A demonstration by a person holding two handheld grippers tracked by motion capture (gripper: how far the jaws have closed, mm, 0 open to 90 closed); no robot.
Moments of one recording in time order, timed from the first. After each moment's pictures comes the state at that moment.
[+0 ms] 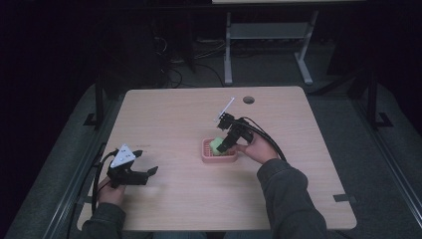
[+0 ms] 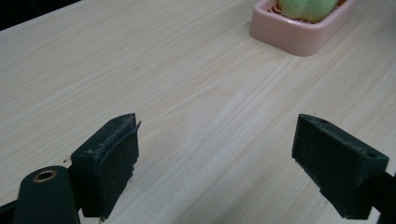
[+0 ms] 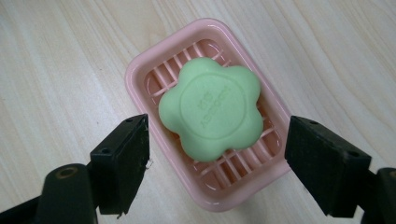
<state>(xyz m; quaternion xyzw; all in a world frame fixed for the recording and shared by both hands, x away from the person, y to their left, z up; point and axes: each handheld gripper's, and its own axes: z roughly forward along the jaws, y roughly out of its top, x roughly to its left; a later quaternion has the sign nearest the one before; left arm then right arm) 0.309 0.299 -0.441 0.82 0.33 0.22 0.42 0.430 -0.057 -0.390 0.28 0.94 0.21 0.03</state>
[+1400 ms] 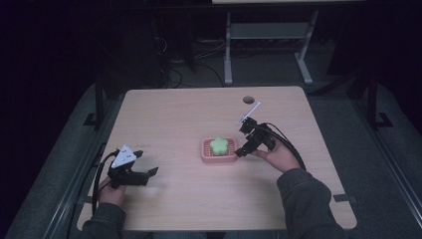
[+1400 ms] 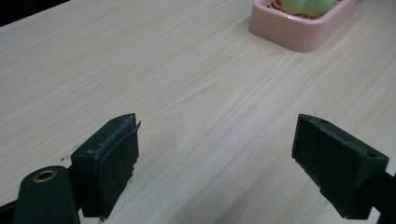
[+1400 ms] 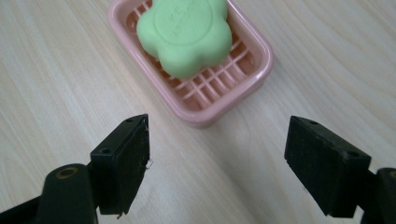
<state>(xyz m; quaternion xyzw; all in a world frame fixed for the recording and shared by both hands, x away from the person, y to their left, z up) 0.308 0.299 -0.442 0.82 0.33 0.22 0.41 0.407 -0.118 -0.391 0.32 0.92 0.22 0.03</state>
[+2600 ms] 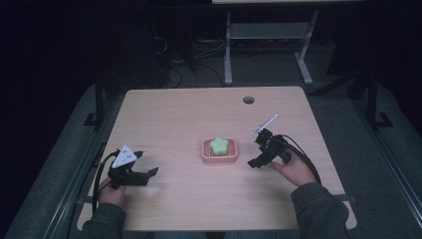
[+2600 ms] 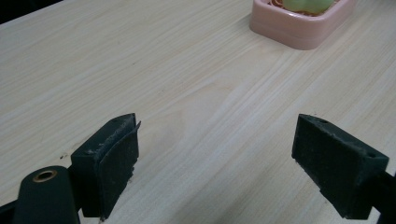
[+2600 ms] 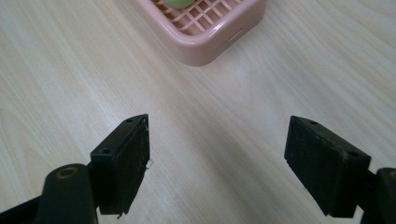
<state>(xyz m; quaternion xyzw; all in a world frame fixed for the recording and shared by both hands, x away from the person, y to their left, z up) 0.309 0.298 -0.443 0.82 0.33 0.22 0.41 0.375 -0.157 -0.406 0.34 0.91 0.23 0.03</state>
